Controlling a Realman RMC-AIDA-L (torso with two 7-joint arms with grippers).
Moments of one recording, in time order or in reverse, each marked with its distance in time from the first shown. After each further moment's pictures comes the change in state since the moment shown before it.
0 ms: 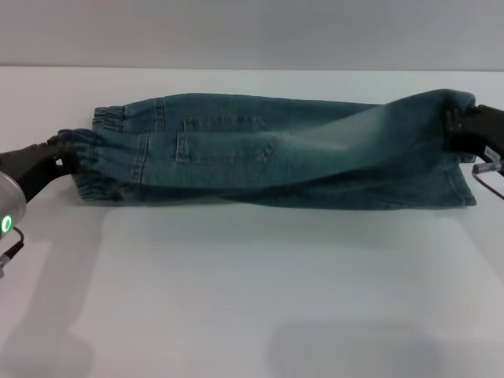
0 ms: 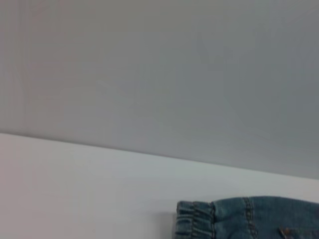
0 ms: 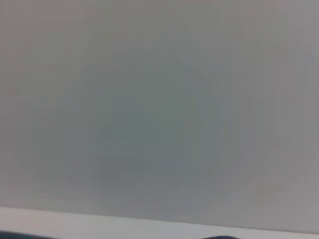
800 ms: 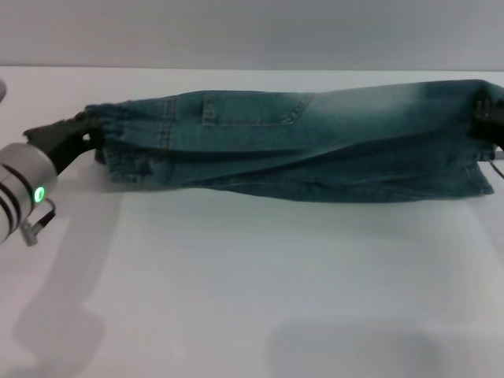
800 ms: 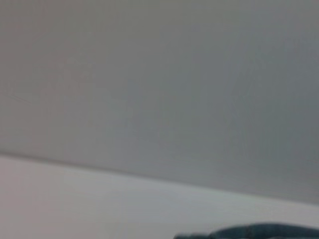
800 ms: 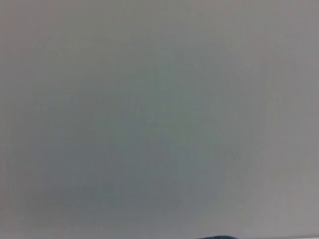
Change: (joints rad) left arm -0.151 -0.050 -0.068 0.212 -0.004 -0.141 -0.004; right arm 0.083 -0.005 -0.013 0.194 0.088 -0.246 0.027
